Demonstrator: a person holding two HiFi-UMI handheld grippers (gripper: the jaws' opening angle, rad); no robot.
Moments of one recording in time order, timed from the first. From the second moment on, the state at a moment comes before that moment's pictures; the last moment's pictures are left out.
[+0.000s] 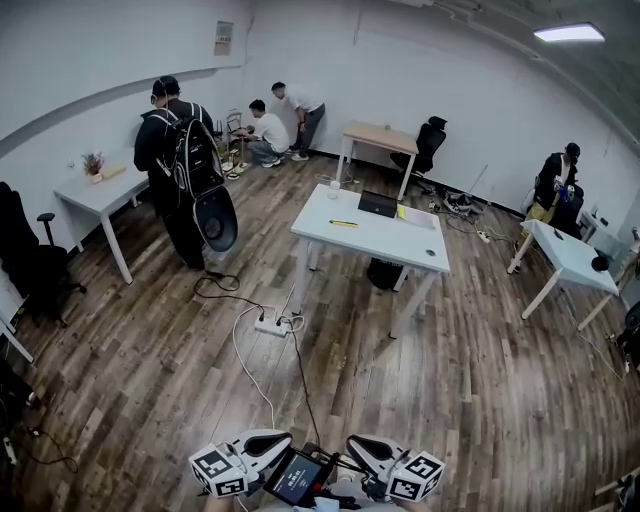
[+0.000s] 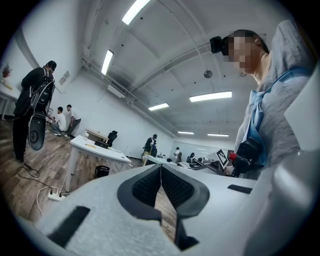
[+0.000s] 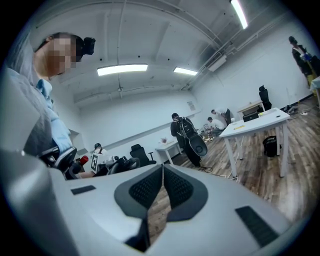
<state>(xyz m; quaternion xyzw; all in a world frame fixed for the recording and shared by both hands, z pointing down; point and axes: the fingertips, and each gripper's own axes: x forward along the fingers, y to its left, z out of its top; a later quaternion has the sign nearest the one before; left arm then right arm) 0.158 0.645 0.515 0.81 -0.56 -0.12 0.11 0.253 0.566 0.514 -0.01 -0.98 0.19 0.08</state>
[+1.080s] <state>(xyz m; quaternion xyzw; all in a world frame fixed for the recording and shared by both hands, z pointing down) 0.214 0.364 0.490 0.84 -0.52 -0.09 0.13 0.304 0.298 0.495 0.03 -0.98 0.18 0.07</state>
